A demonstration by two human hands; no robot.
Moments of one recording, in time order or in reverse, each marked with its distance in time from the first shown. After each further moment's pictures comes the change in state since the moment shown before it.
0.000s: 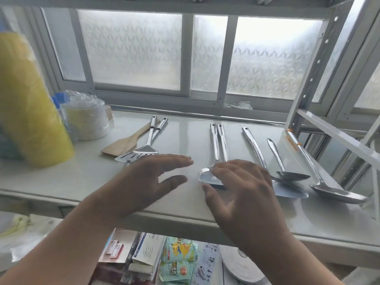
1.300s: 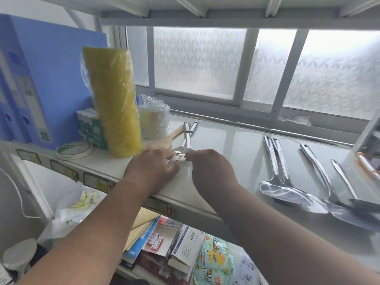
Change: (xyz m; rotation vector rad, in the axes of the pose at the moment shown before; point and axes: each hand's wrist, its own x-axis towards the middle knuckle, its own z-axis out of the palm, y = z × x) left_hand -0.045 -0.088 -0.049 0.365 0.122 -0.649; right_hand 0.097 -0.118 0.107 0.081 -0.312 -0.207
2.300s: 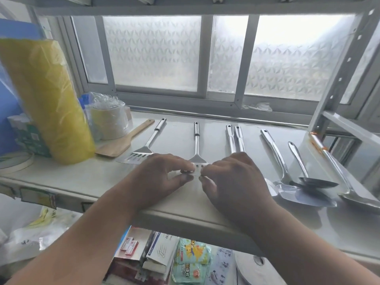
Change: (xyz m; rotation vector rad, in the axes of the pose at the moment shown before) left_hand -0.009 0.088 0.032 -0.442 -0.055 0.527; right_hand -0.088 0.091 -0.052 -0.328 0.172 -0.056
